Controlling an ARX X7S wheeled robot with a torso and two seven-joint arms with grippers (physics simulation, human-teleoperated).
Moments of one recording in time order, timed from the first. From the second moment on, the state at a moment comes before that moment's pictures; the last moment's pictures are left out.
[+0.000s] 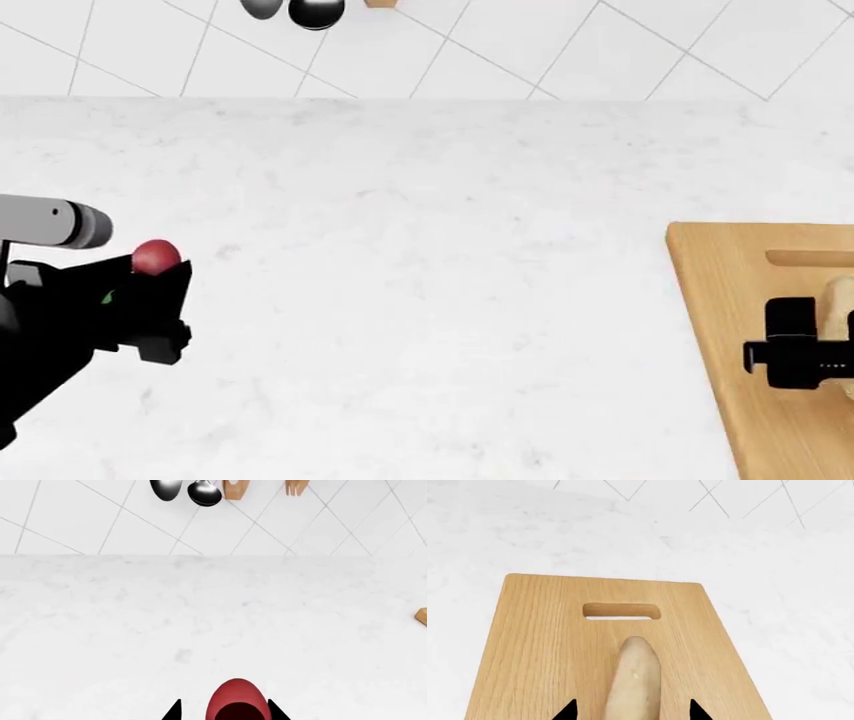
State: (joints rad) left arm -0.72 -0.41 0.13 0.11 -0.75 -1.00 -0.11; right arm 1.42 1.02 -1.57 0.31 1.53 0.36 0.51
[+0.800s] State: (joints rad) left arm -0.74 -0.42 0.10 0.14 -0.78 -1.01 -0.15; right arm 1.41 1.12 -1.46 0.02 1.42 0.06 0.47
